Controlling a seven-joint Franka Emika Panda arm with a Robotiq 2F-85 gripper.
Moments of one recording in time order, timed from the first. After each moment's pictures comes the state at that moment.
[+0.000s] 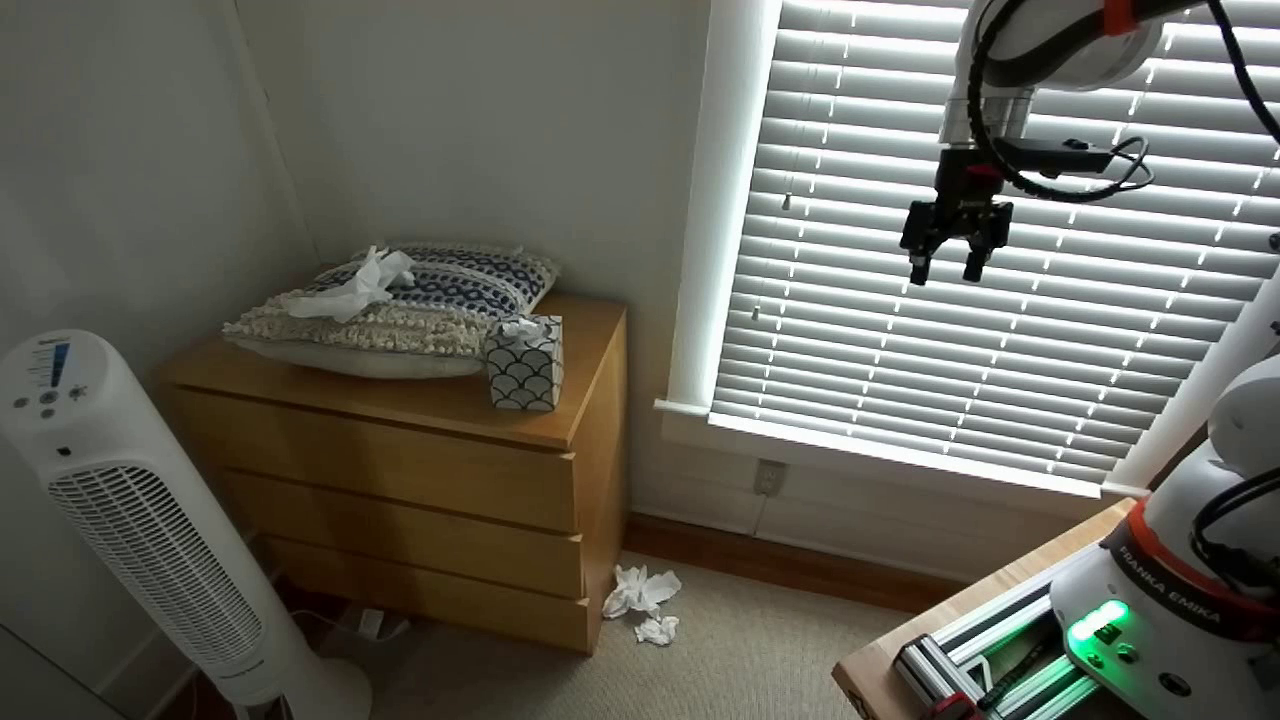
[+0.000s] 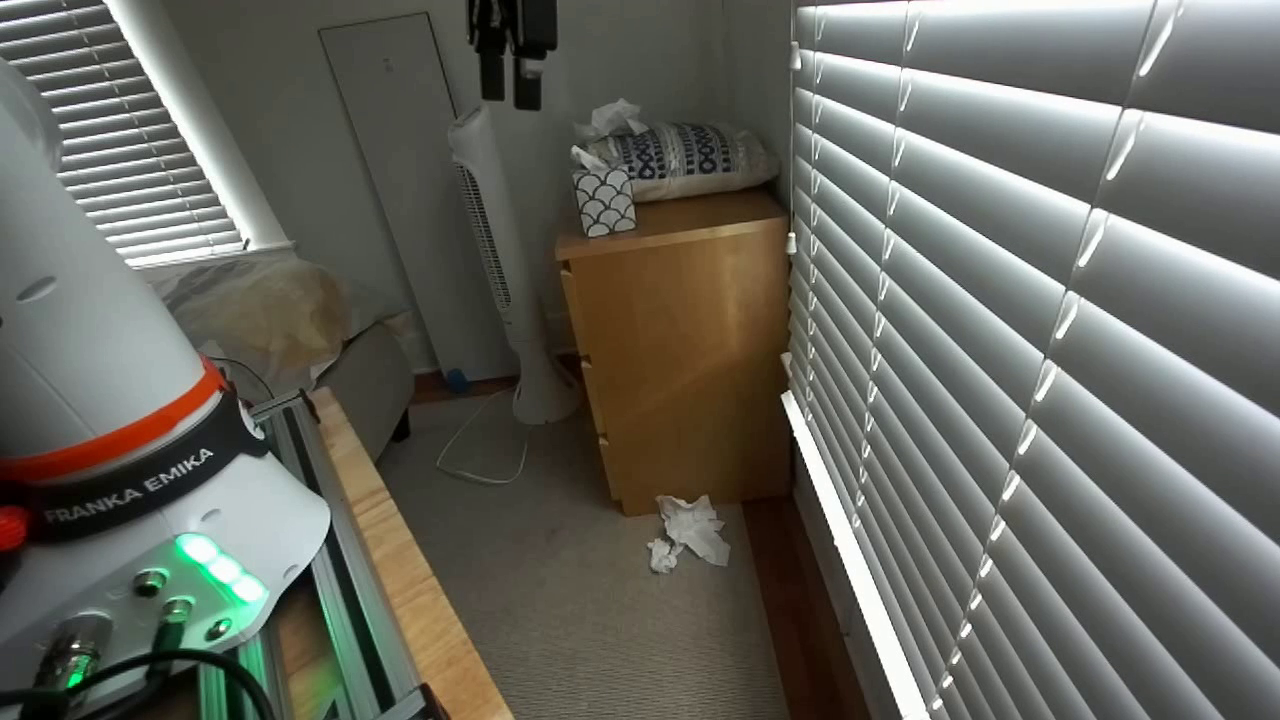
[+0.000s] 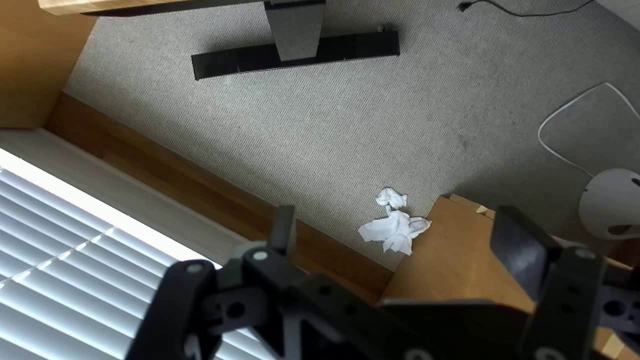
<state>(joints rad) 0.01 -0.48 0.02 -2.48 0.07 1.80 0.10</state>
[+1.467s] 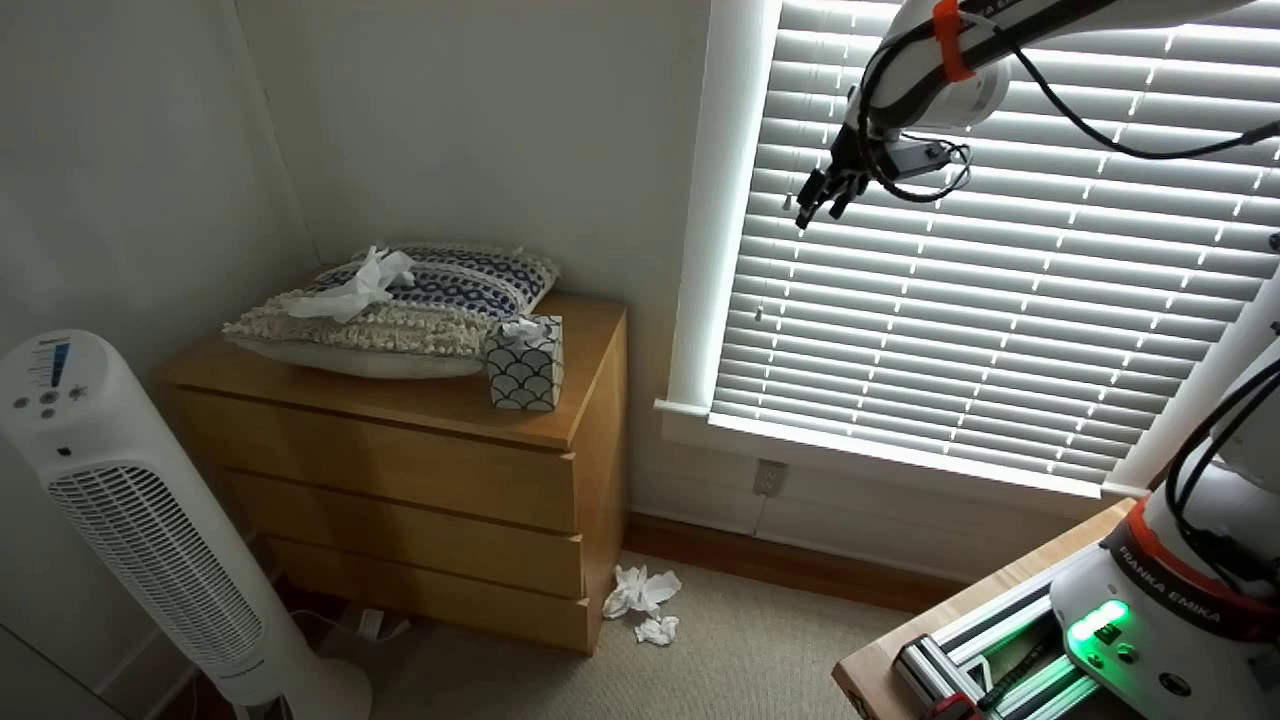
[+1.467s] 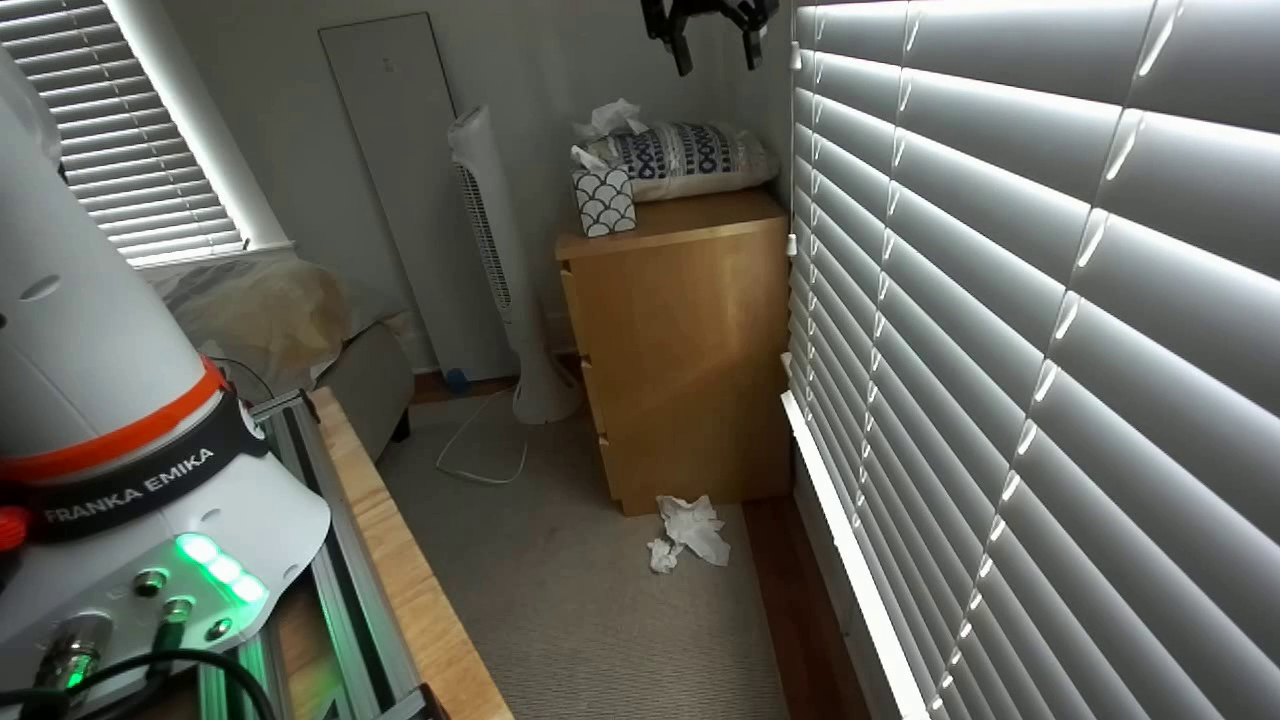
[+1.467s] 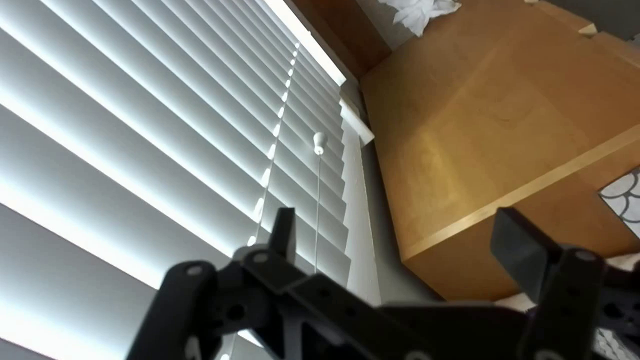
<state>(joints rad) 0.03 -0.04 0.00 -2.19 0.06 2.48 -0.26</state>
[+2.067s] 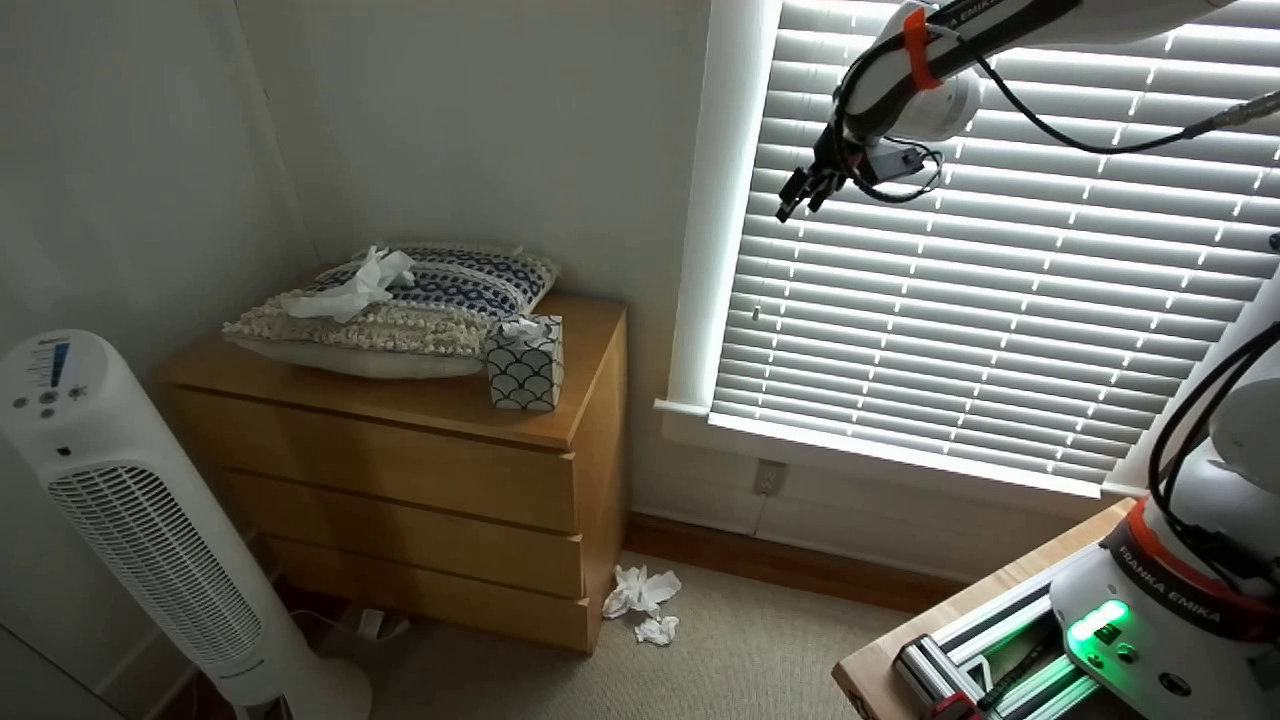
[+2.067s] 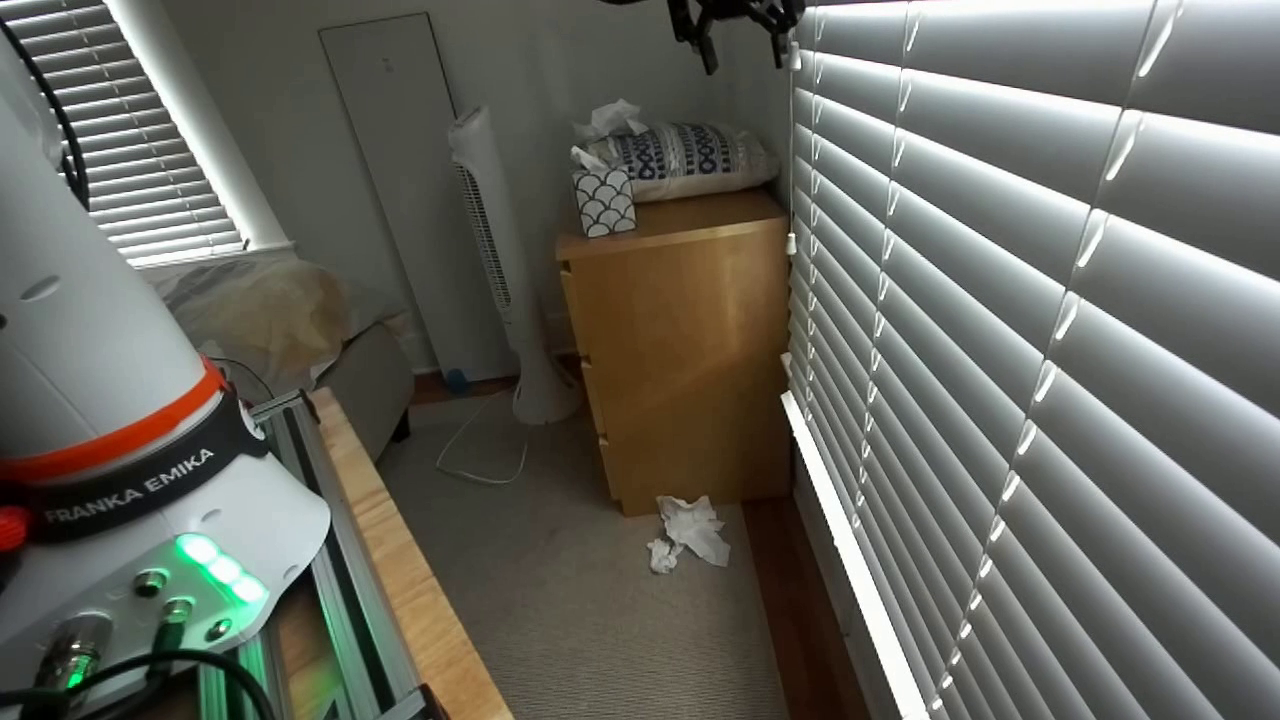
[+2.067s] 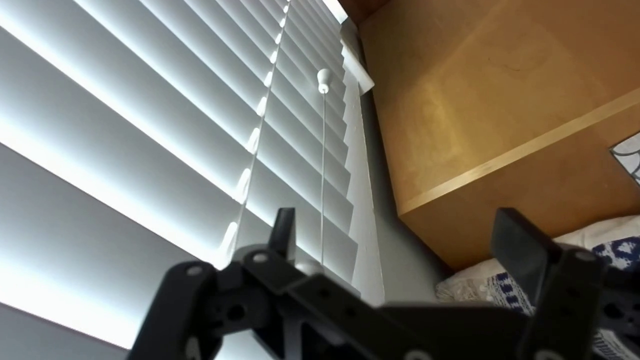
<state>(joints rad) 0.02 0.07 0.00 -2.12 0.14 2.61 -0.37</state>
